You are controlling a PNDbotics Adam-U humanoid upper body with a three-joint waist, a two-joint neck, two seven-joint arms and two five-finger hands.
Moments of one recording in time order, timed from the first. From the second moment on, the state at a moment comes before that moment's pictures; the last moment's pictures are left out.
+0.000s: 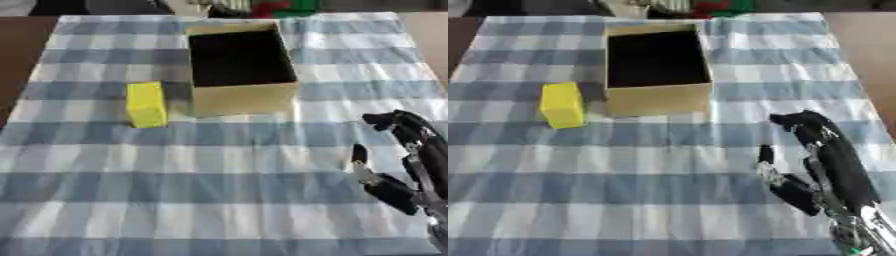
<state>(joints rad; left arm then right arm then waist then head) -0.22 0.31 0.13 -1.98 -0.10 -0.20 0.30 0.12 -0.58 0.15 -1.98 0.78 -0.07 -0.38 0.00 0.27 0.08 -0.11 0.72</state>
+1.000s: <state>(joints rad) -0.36 0.70 0.07 -1.95 -0.38 -0.05 -0.03 0.12 -0.58 0.15 -1.98 0.76 -0.08 -0.38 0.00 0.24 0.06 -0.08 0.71</state>
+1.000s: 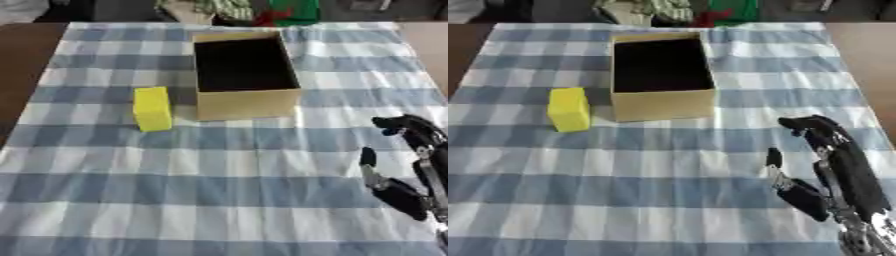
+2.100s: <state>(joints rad) -0.83 0.81 -0.16 -1.46 -0.47 -0.25 -0.80 0.10 -0.58 0.15 -1.98 0.73 -0.10 -0.34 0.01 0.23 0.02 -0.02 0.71</state>
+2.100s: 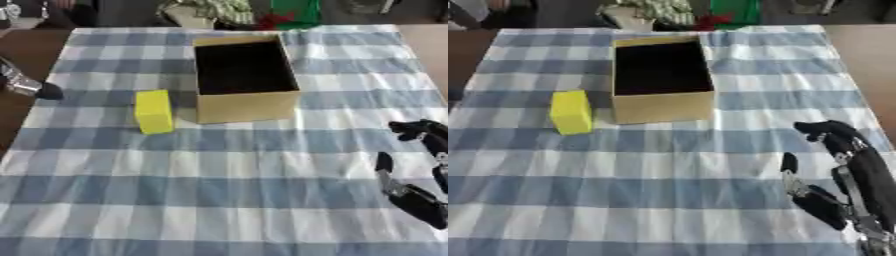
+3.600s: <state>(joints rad) -1.00 0.53 -0.28 -1.09 -0.58 -0.11 -0.91 0.06 -0.58 0.16 -1.98 0.68 -0.10 -0.30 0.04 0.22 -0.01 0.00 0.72</state>
